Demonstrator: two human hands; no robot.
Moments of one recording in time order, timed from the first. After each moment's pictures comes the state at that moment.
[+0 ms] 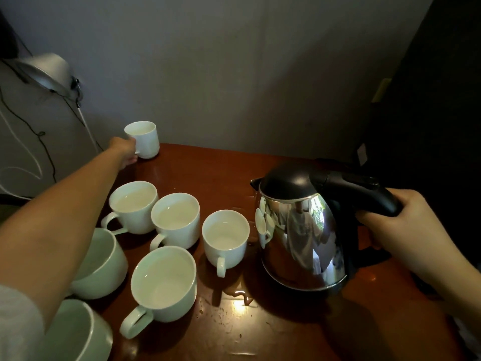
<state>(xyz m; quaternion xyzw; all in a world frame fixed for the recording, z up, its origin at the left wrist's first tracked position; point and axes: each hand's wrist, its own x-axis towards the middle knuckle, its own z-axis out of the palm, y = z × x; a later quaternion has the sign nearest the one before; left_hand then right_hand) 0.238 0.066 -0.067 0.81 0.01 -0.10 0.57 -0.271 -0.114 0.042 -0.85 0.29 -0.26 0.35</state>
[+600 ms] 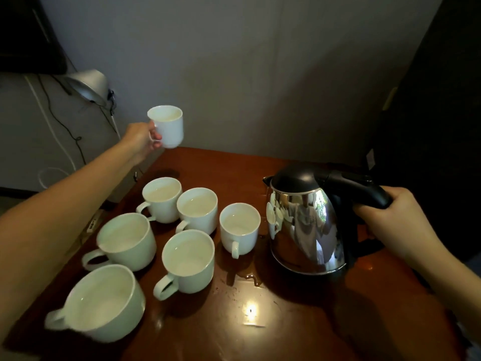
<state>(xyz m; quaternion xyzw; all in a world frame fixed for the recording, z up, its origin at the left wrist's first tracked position) 0.130 0.097 0.022 0.69 -0.08 -0.11 0.71 -0.276 -0.109 0.039 -0.84 0.29 -0.27 0.36</state>
